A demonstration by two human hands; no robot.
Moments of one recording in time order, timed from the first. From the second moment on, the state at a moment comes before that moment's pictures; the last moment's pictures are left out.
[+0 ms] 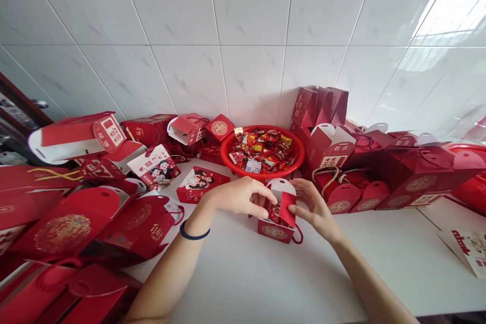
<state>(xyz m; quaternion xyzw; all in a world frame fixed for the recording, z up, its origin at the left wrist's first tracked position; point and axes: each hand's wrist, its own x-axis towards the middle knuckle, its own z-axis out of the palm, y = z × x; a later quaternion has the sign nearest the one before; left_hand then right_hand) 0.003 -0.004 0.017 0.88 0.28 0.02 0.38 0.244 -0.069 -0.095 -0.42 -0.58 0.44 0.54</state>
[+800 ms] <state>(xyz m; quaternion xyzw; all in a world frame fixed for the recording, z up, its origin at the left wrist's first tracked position) 0.003 -0.029 -0.053 0.80 0.39 0.32 0.33 0.237 -0.073 -0.101 -0.43 -0.62 0.40 0.52</state>
